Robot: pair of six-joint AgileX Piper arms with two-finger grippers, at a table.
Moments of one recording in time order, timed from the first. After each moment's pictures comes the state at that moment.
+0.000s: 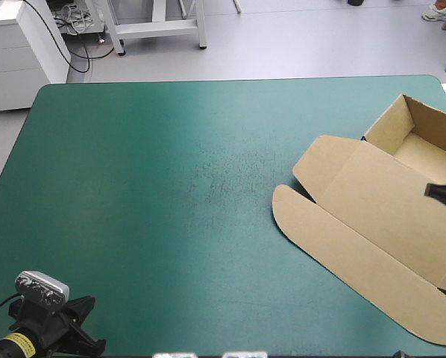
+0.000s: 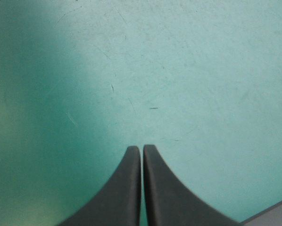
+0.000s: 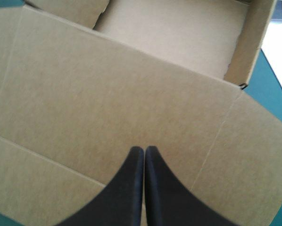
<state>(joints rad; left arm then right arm) -0.38 0.23 -0.49 -0.06 1.08 0.05 -0.45 0.99 -1.18 0.12 1.15 -0.17</state>
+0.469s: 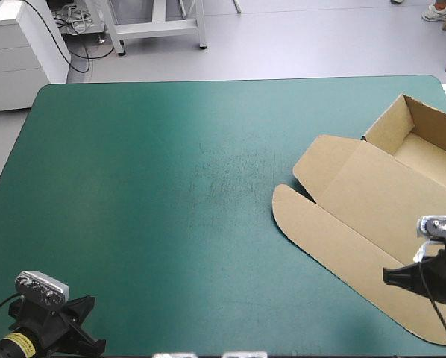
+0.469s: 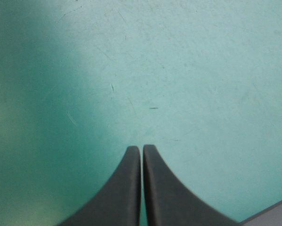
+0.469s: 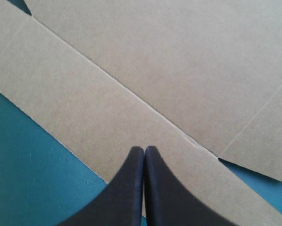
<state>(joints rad) -0.38 0.23 -0.49 -0.06 1.08 0.05 -0.23 0.60 -0.79 0.10 1.16 -0.22</state>
